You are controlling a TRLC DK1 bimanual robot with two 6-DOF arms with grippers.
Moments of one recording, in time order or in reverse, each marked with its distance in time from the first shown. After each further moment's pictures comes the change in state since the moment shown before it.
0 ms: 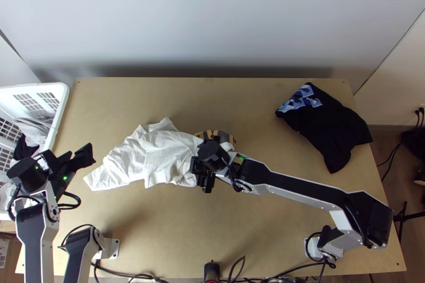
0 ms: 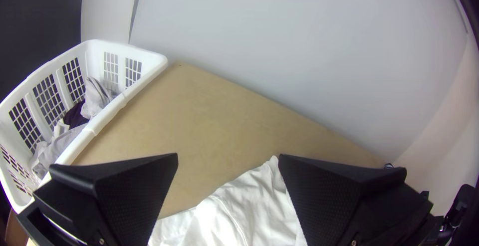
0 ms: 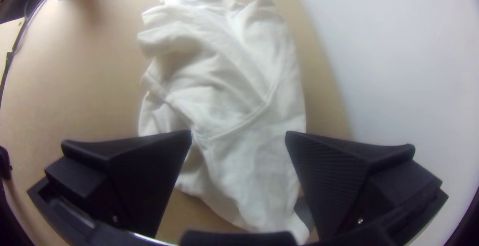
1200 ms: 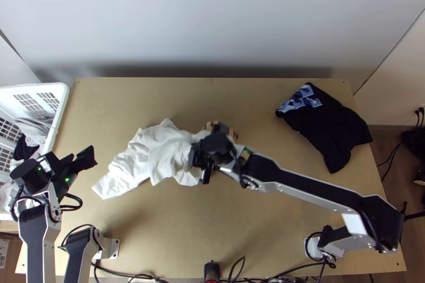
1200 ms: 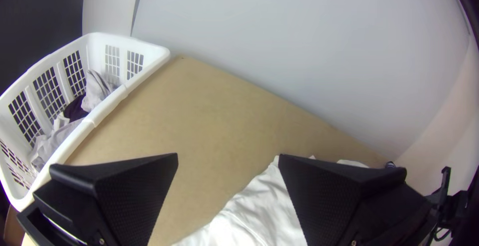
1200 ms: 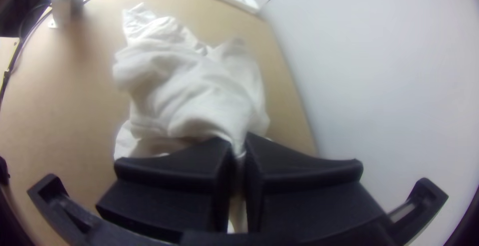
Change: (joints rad) left arm 0.005 -0.006 -0.033 0.004 0.001 -0.003; right arm -0.021 -0.066 0.062 0.044 0.002 -0.066
